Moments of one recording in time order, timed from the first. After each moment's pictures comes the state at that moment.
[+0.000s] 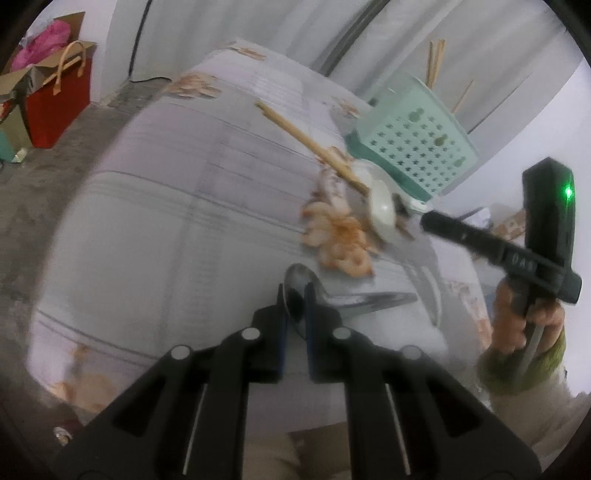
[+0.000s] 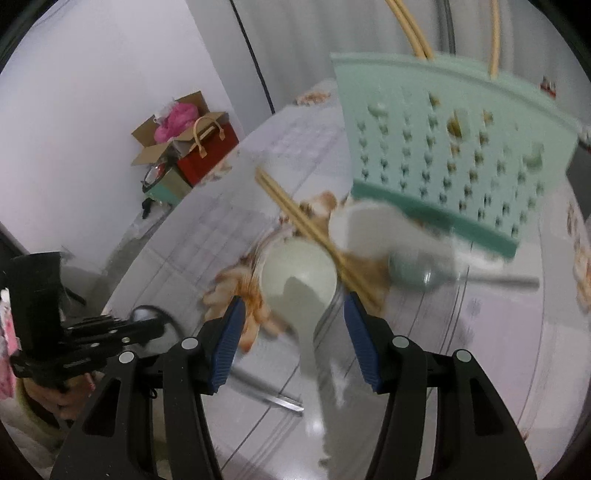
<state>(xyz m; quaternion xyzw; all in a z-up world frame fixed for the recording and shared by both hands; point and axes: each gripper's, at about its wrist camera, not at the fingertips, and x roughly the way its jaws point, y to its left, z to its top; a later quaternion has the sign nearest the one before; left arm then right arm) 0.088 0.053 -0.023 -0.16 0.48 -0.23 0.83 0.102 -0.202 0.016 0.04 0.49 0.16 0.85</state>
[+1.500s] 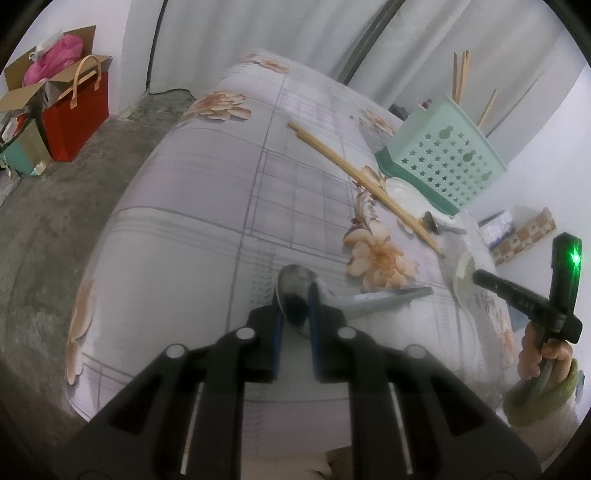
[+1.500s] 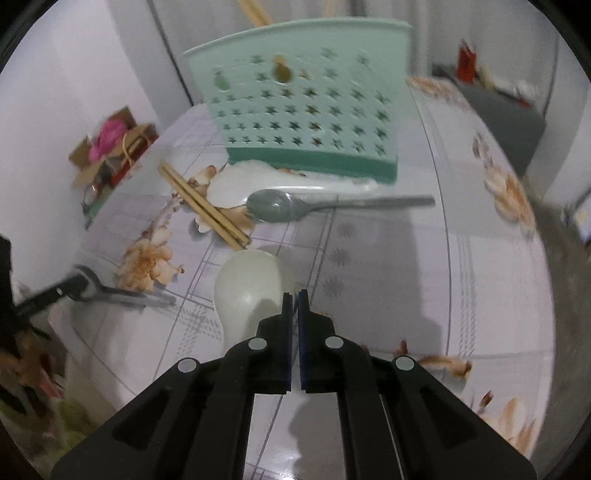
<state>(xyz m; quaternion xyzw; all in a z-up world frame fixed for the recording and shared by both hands) 0.104 0.065 -0.018 -0.13 0.47 -0.20 0.85 0.052 -0.285 -0.007 0.09 0.51 0.03 0.85</state>
